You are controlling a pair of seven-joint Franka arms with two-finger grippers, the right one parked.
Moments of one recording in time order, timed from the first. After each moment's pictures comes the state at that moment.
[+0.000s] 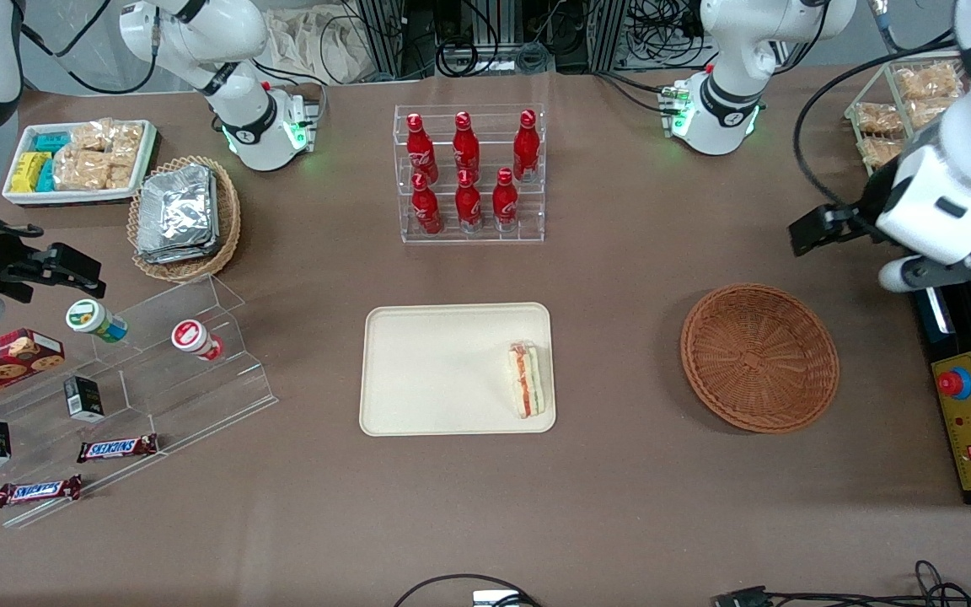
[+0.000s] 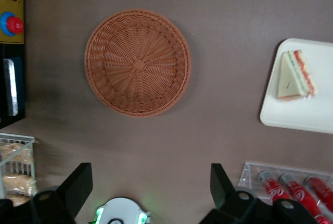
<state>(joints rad) -0.10 0.17 -0.08 -1.26 0.00 1.28 -0.30</state>
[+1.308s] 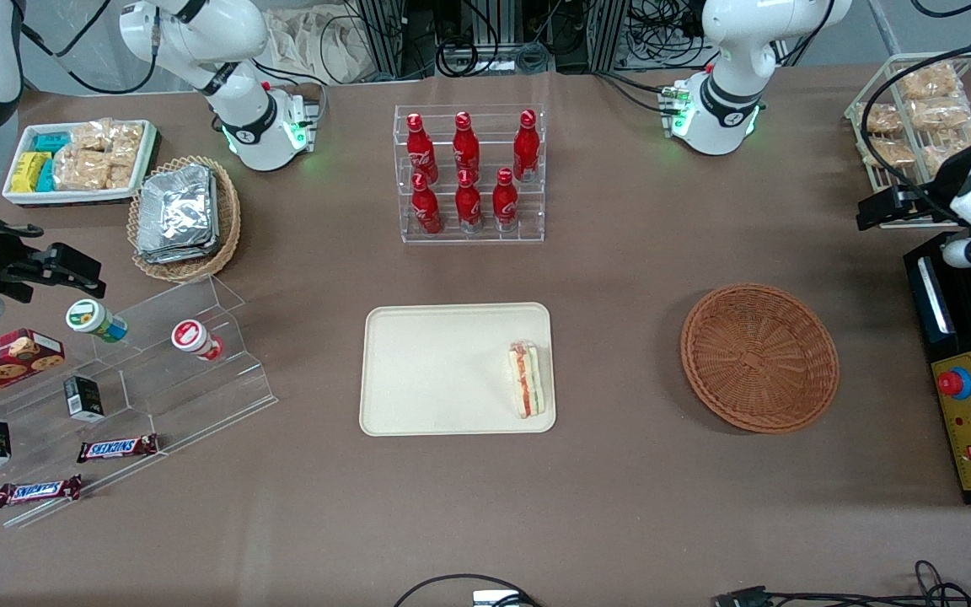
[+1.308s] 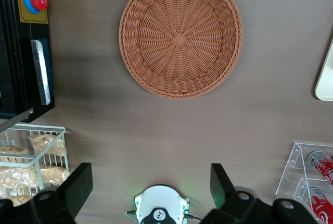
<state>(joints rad) 0.16 0.00 -0.17 -1.59 0.03 1.38 -0.08</state>
